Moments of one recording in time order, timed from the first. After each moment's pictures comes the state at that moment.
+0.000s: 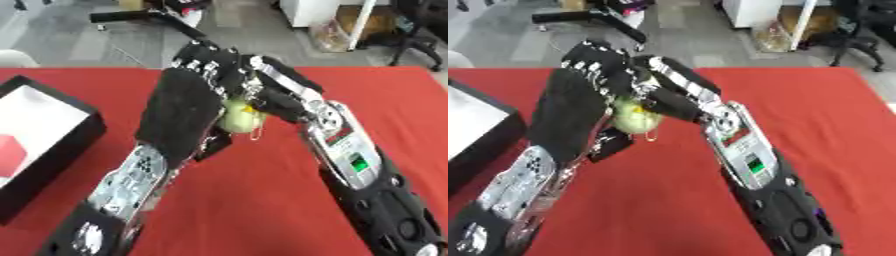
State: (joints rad) left arm -0.76 0.05 -0.49 -1.63 -1.40 0.01 0.40; right arm -0.70 -0.20 0.23 -1.69 0.01 -0.03 0.41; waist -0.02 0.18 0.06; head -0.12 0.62
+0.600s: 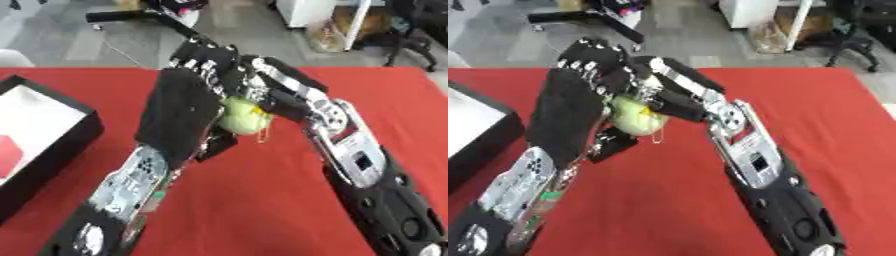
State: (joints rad) left arm -0.75 0.05 -0.49 -1.64 -1.38 0.02 0.41; right arm -0.70 -0.23 0.22 -1.70 0.01 -0.10 0.51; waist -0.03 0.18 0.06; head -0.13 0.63
